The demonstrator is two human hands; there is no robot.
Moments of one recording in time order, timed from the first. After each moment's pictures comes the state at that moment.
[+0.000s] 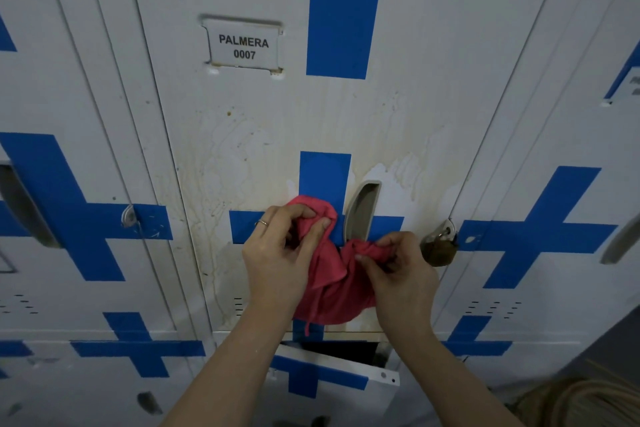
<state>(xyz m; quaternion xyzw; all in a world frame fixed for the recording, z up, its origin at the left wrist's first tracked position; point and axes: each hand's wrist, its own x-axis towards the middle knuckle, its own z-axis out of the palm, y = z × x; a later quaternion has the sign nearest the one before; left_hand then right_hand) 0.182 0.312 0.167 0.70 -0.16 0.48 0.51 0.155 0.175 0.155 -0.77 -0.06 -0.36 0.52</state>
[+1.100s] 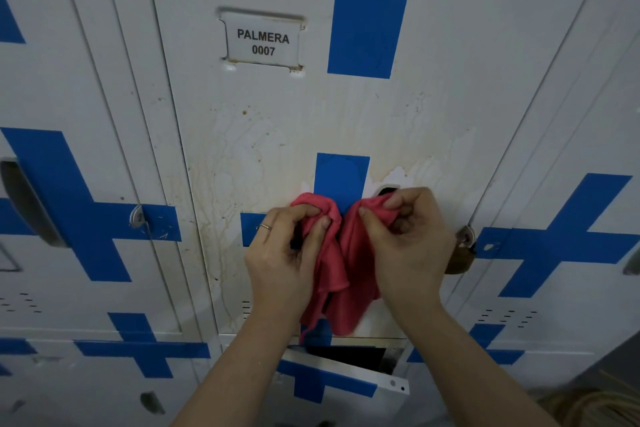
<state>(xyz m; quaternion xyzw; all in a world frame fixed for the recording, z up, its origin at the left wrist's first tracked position) 0.180 0.320 0.169 0.70 -0.15 0.50 0.49 0.163 0.204 0.216 -0.71 -0.07 -0.42 0.56</state>
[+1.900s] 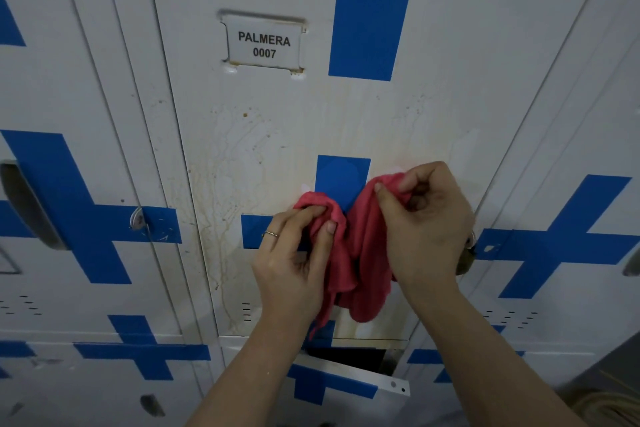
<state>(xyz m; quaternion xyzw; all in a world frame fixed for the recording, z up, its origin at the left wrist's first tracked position) 0.174 0.310 0.169 0.69 -0.14 0.49 0.51 0.164 0.198 0.242 -0.71 -0.07 -0.44 0.54</state>
